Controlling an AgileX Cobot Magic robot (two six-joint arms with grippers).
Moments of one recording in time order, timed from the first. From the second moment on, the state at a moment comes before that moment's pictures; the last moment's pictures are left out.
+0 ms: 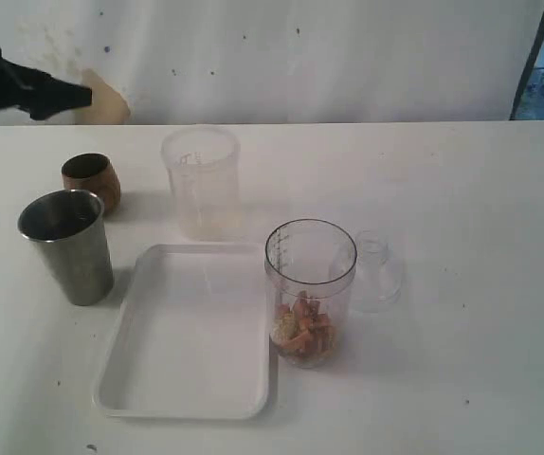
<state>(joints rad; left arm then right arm) 0.18 2.09 -1.60 1.75 -0.92 -1.48 -0.09 0.00 -0.01 0.01 0.36 0.08</state>
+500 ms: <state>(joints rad) 0.39 1.80 -1.27 1.75 -1.01 -1.56 -0.09 0.00 -0.01 0.01 0.36 0.08</state>
